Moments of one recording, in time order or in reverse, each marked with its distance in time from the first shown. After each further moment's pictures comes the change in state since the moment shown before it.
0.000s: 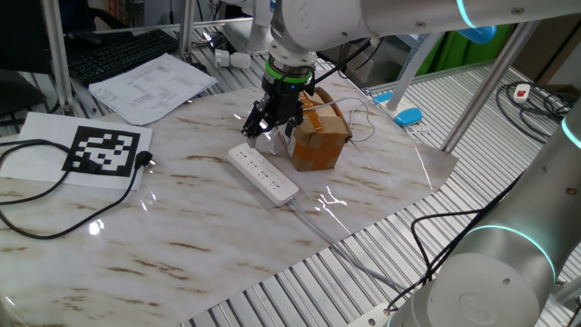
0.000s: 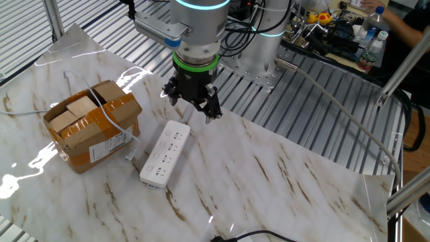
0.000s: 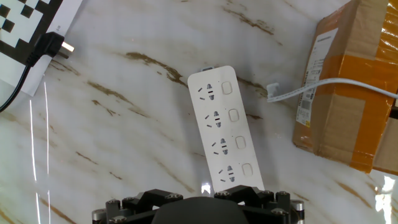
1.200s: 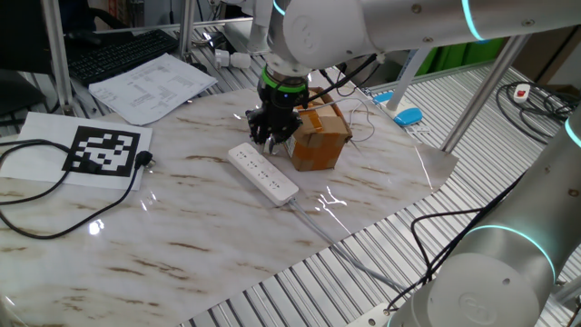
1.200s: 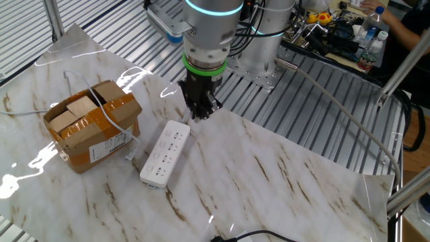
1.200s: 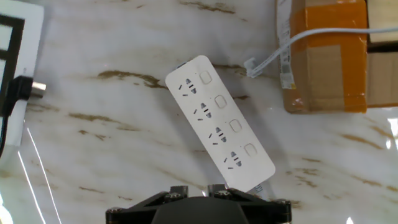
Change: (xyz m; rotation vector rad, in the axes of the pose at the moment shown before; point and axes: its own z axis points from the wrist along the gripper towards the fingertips) arm 0.006 0.013 0.014 0.014 -0.025 0.351
